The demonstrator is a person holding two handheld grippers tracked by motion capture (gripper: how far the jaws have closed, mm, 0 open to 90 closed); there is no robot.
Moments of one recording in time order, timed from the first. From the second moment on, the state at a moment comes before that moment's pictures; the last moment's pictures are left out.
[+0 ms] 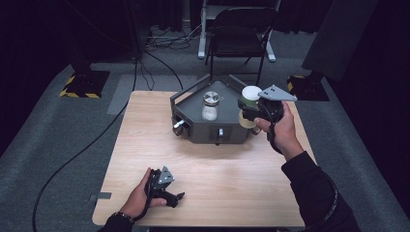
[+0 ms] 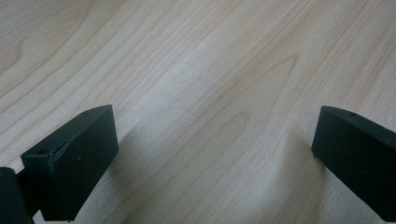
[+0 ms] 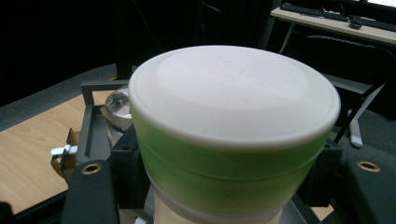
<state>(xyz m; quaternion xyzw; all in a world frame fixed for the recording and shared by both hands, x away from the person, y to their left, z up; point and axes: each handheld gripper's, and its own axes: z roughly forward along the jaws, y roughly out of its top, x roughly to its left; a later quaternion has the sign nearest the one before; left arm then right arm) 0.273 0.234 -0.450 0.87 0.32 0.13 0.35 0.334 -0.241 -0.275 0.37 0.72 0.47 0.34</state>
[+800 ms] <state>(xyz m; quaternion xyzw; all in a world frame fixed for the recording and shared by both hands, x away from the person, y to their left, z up) 0.272 0.235 -0.450 0.87 0.32 0.13 0.35 0.377 -0.222 -0.295 0.40 0.70 0.48 0.35</state>
